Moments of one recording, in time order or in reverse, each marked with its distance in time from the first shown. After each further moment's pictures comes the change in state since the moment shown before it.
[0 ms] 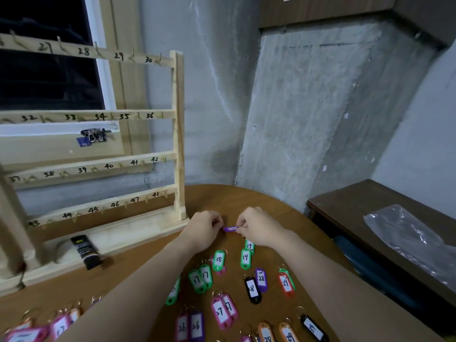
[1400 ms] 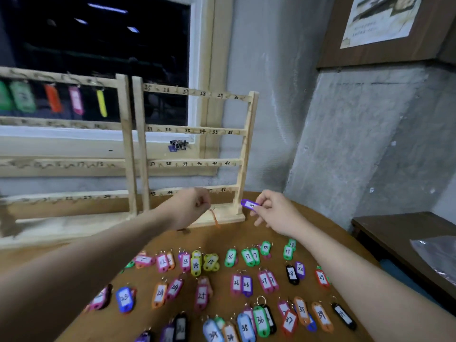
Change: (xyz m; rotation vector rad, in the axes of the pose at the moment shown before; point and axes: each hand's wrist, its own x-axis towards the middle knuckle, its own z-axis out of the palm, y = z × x) left_hand -0.164 0.001 -0.168 0.183 0.164 -0.057; right_hand -0.062 -0.095 -0.032 0.534 0.110 -0.257
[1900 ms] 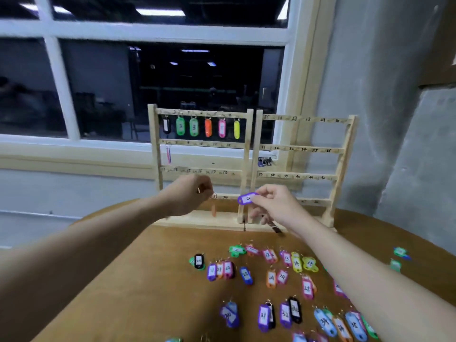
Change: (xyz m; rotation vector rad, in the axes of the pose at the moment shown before) left_hand -0.184 -0.076 -0.169 0.203 0.209 -0.181; right_hand -0.055 -0.212 0.126 0.458 -0.226 -0.125
